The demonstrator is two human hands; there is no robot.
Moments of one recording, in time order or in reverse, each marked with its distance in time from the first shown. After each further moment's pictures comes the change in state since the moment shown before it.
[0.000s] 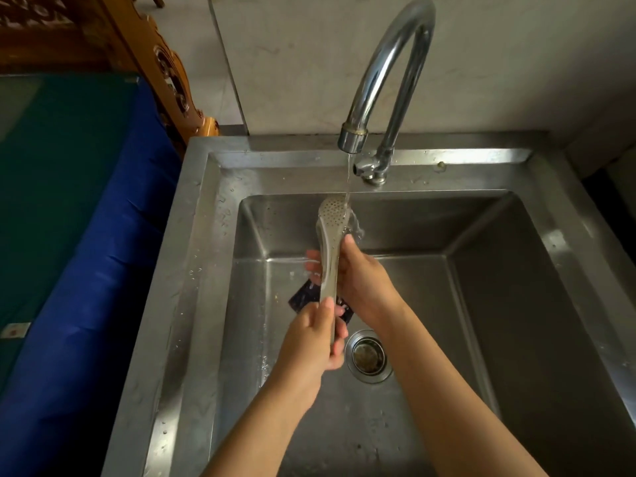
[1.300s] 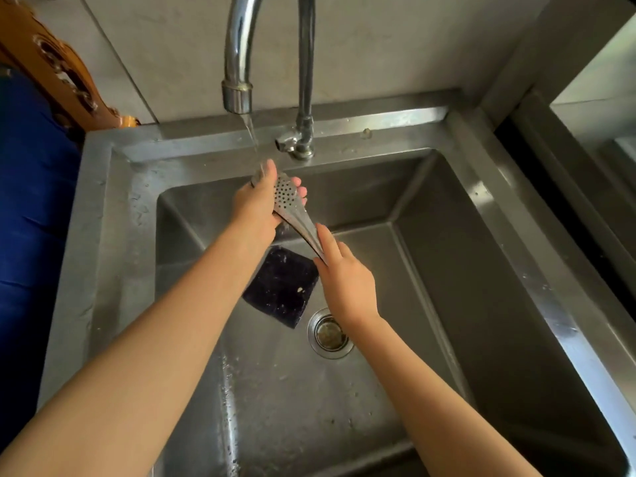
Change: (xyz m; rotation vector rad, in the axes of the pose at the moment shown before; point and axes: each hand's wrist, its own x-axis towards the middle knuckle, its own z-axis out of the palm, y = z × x) left_hand 0.131 0.072 0.055 -0.141 0.028 0.095; right_hand -0.035 0.032 -0.061 -1.402 0.553 -0.527
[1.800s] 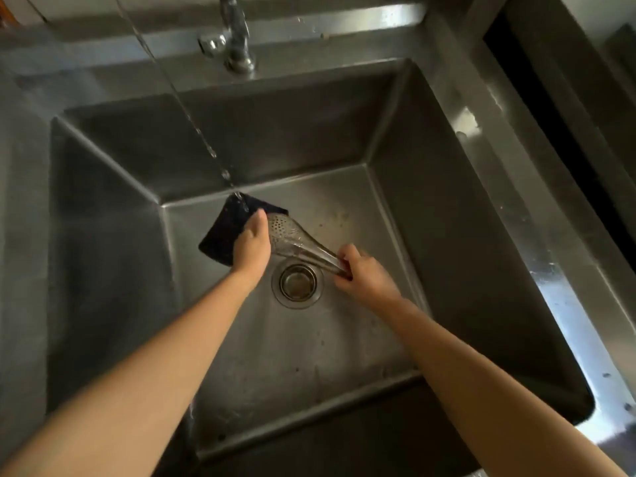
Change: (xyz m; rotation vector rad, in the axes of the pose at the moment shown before) left_hand -0.005 -0.188 -0.047 0.854 0.038 0.097; right_hand -0.067 0.154 0.030 0.053 -0.468 0.190
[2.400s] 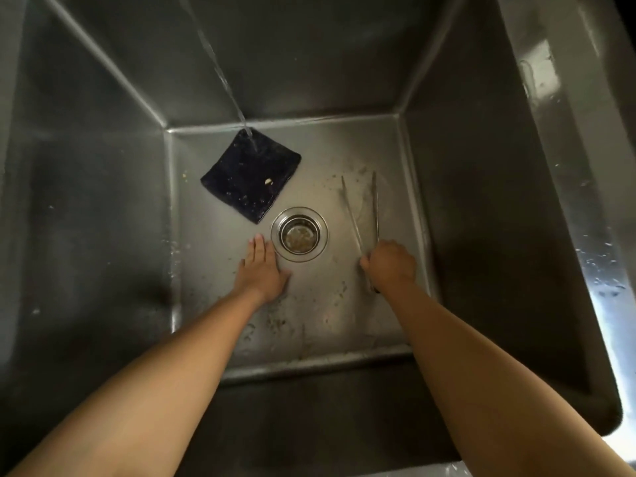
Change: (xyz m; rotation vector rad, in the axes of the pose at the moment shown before) left_hand -0.057 -0.122 0.045 0.983 -0.348 -0.076; right_hand 0.006 0.074 0.049 -0.411 -0.100 0.294
